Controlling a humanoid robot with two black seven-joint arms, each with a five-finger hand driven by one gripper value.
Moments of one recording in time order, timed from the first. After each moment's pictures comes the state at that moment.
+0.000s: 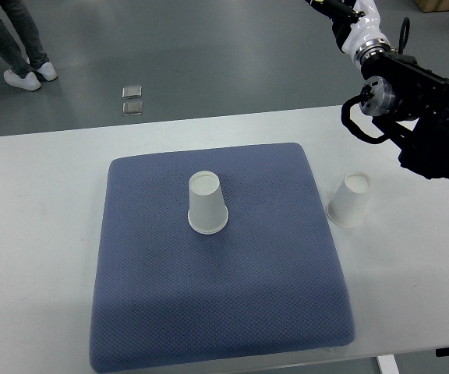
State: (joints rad) left arm -0.02 0.00 -0.06 -0.15 -0.04 0.01 -0.02; right arm 1.21 -0.19 0.30 0.54 0.13 -0.11 0.41
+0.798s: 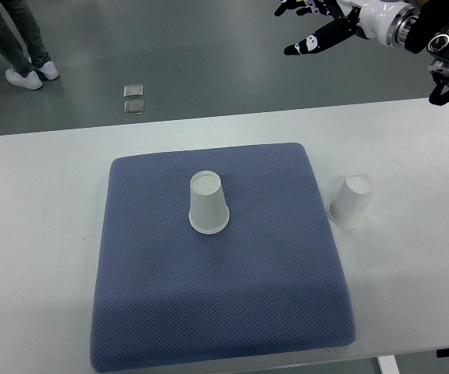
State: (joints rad) left arm -0.02 0.00 -0.06 -0.15 -0.04 0.01 -0.02; right arm 1.47 -0.54 -0.16 0.85 -0.51 0.18 0.37
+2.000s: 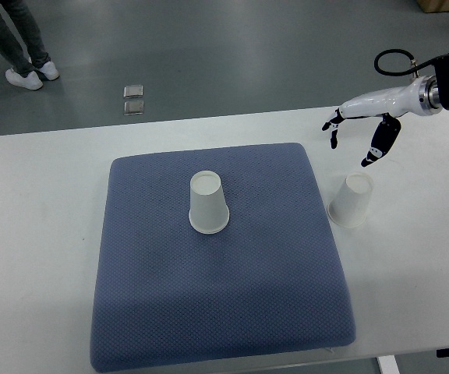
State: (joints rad) left arm -0.02 0.00 -0.06 -0.15 -0.04 0.01 -0.02; right arm 1.38 -0.69 -0.22 1.03 -1.29 0.33 0.35
